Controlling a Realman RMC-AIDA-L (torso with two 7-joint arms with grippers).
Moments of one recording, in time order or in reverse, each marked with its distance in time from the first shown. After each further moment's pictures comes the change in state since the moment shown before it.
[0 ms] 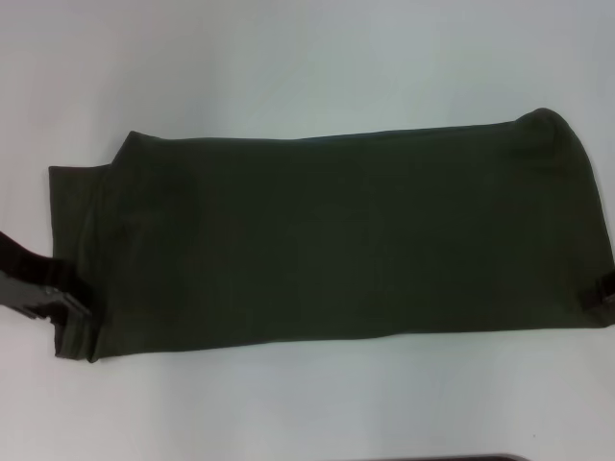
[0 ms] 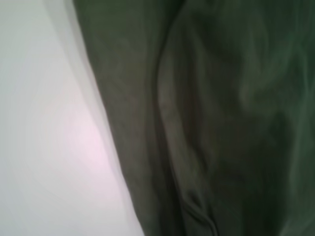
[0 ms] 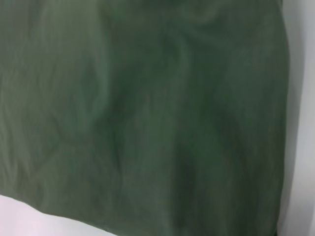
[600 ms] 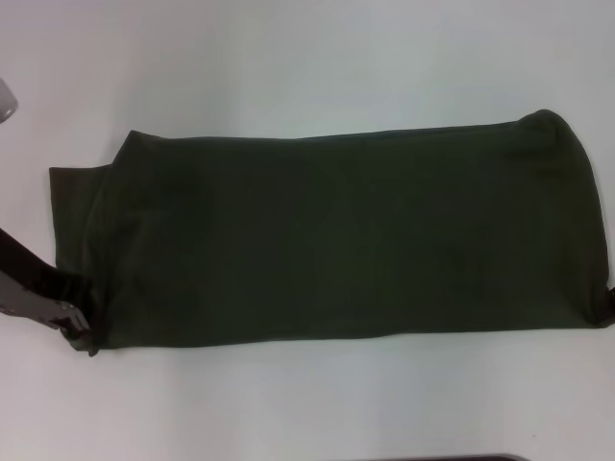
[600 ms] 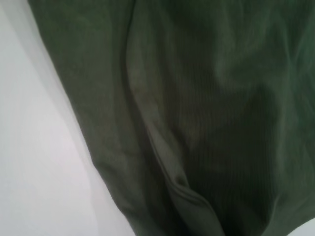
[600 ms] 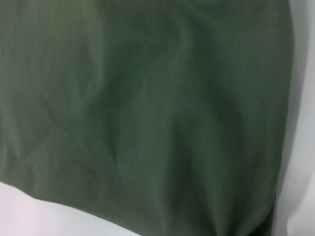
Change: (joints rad) left arm -0.017 -0.017 0.035 0.023 -0.002 0.017 0.018; right arm -0.001 0.008 -0.044 0.000 -0.009 0.002 0.001
